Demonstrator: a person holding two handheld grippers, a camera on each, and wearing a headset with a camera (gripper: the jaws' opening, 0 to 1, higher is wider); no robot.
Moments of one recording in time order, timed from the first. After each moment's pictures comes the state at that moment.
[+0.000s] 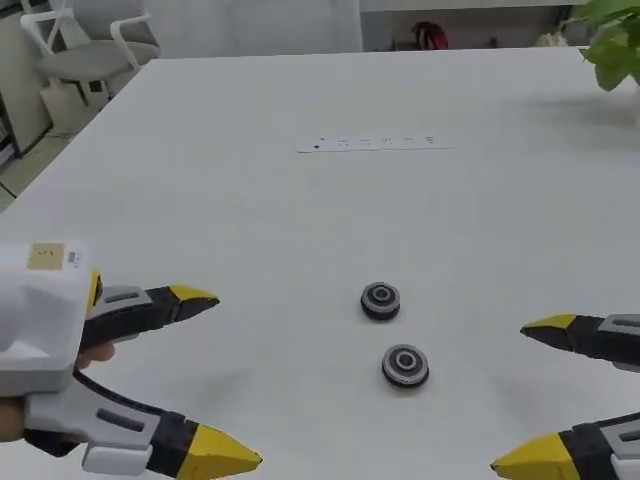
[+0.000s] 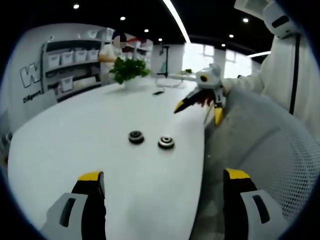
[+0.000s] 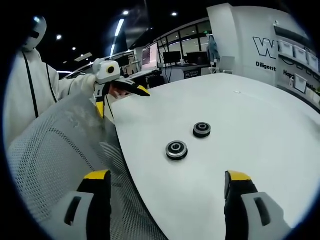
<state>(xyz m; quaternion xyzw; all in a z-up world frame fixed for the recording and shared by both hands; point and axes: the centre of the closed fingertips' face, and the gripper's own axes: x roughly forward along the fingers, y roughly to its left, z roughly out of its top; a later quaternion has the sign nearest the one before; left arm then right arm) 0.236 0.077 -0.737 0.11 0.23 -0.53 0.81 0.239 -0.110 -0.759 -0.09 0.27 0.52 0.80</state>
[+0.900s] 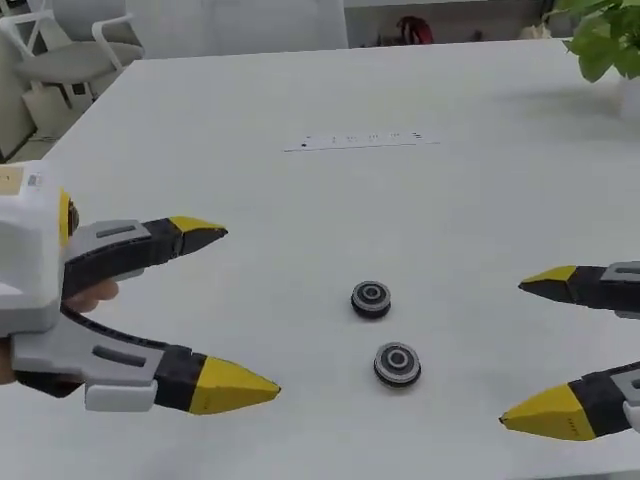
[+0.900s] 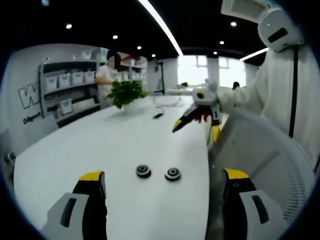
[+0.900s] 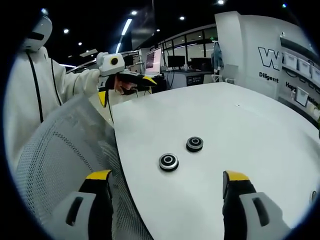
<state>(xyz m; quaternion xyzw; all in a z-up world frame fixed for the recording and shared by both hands) 0.262 0.053 -0.671 0.11 0.14 -0.54 0.82 0.257 -0.112 -0.727 -0.11 0.24 0.54 0.80</state>
